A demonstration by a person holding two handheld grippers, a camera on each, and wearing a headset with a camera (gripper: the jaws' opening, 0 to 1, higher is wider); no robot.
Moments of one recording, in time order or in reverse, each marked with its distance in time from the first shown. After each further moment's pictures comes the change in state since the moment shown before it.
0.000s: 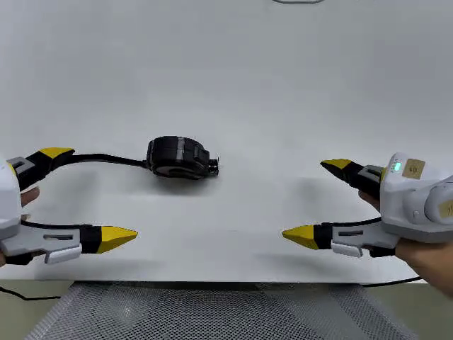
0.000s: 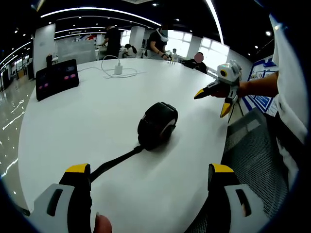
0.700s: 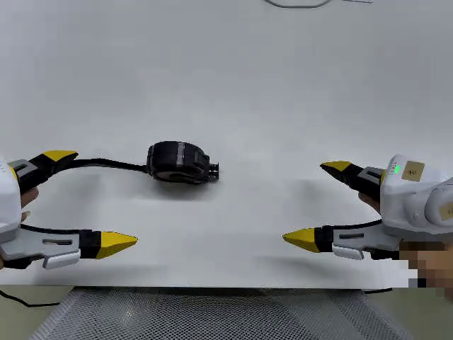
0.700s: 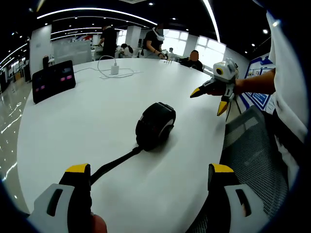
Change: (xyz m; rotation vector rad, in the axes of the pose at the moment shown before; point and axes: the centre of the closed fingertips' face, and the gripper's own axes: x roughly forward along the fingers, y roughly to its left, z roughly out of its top) left arm 0.002 -0.001 0.003 0.027 0.011 -0.027; right arm 0.004 -0.005 0.000 -0.016 0.004 0.013
